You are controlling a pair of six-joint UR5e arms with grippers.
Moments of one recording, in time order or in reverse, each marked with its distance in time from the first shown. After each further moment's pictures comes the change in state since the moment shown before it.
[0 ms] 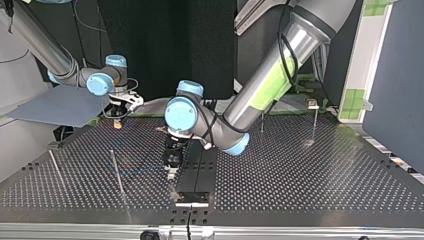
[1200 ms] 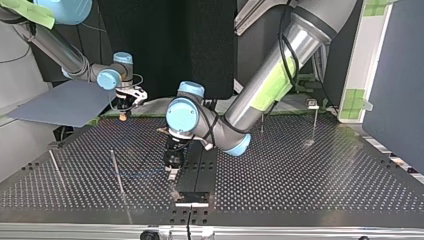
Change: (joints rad) left arm 0.005 0.000 0.000 0.001 0.003 -0.008; right arm -0.015 0.135 -0.002 -0.113 0.005 0.020
